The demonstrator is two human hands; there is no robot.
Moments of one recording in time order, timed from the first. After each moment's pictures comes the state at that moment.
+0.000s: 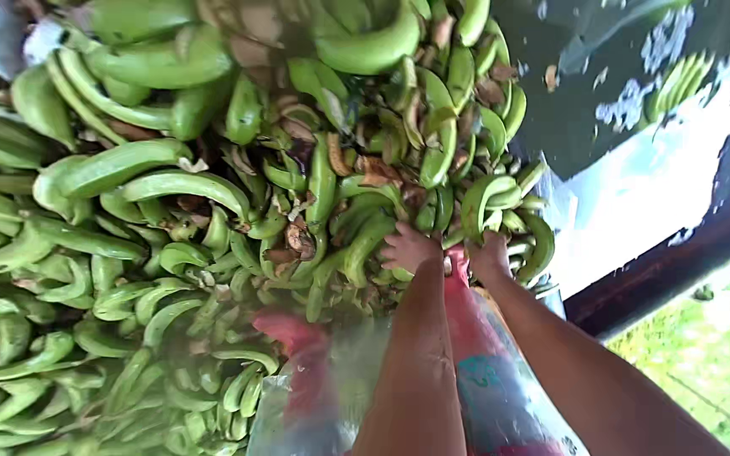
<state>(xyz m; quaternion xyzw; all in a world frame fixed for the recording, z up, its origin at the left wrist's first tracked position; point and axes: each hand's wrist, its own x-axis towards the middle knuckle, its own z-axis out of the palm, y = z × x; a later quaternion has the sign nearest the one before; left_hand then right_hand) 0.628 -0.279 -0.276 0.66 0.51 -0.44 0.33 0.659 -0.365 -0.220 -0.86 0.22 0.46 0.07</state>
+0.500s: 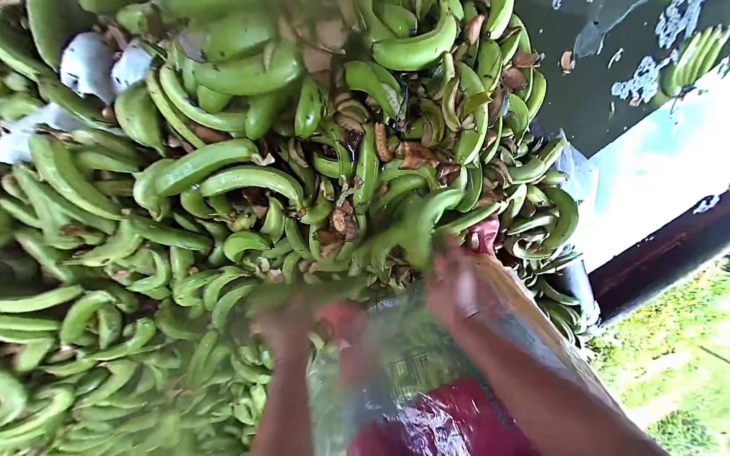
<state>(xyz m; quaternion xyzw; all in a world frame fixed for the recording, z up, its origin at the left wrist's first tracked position) 0.401 -0.029 -0.186 0.67 0.59 -0.05 0.46 0.532 -0.230 -0.134 -0.87 0.03 0.45 0.20</state>
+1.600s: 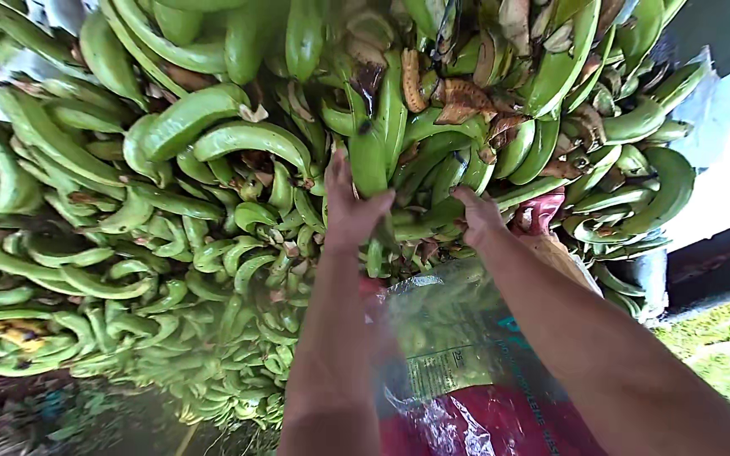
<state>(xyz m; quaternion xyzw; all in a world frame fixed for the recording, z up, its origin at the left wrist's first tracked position) 0.529 -0.055 -0.275 0.69 0.37 -0.17 0.60 0.587 -0.252 -0.287 -0.62 0.52 0.39 0.44</state>
